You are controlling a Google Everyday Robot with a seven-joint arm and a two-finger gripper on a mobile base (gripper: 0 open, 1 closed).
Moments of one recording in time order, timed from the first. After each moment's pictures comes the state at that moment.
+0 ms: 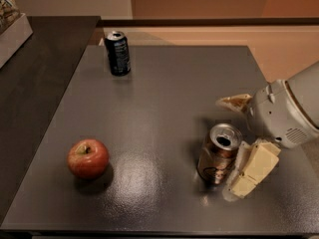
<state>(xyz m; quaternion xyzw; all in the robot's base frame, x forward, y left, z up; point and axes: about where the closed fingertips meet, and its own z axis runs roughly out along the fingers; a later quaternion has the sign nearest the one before) 0.366 -0.116 0.894 -0.62 0.72 0.20 0.25</state>
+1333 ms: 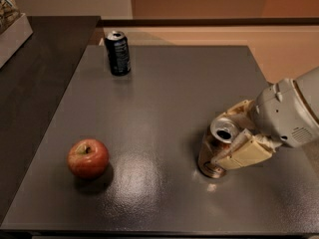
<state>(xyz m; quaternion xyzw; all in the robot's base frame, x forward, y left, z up) 0.370 -0.121 0.898 -0.61 0.72 0.21 0.27</state>
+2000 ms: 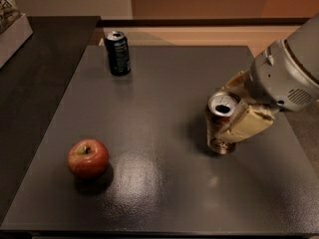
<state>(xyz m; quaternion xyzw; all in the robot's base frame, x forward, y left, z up) 0.394 -0.123 0.937 -0.65 0.71 0.13 0.23</state>
